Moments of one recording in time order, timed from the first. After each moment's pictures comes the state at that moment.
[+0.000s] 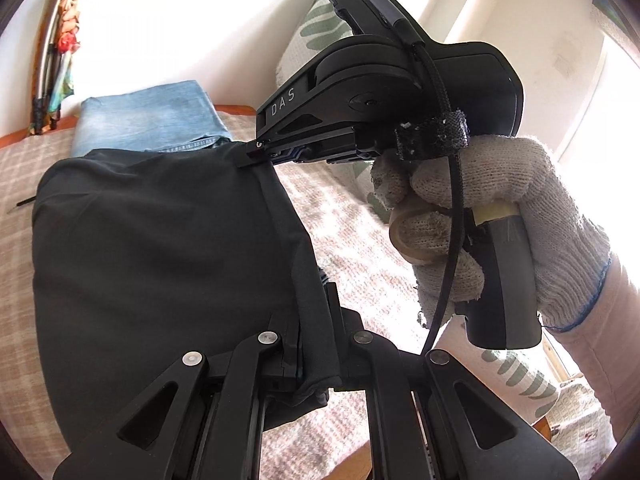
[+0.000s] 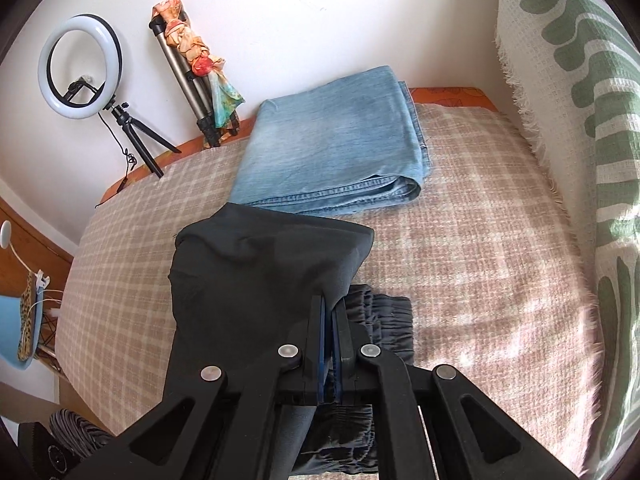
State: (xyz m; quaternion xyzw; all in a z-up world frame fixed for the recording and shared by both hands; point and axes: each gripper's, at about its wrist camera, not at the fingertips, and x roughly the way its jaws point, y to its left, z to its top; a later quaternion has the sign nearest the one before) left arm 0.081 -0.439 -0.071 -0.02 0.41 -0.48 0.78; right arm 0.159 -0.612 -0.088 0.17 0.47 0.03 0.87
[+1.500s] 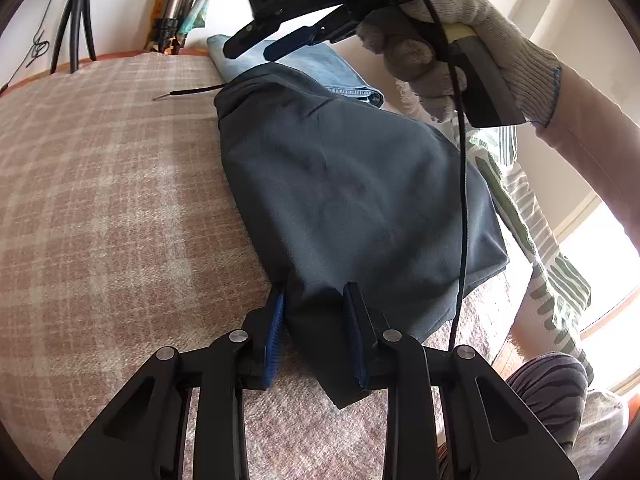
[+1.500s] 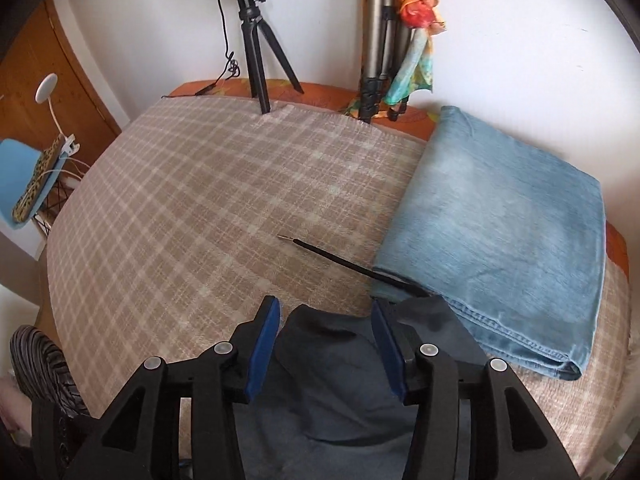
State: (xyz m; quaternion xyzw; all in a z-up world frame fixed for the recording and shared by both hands) left arm 0.100 -0.294 -0.134 -0.03 0.45 -0.38 0.81; right arm 0.284 -0.443 -0.096 -0.05 0.50 0.22 0.84
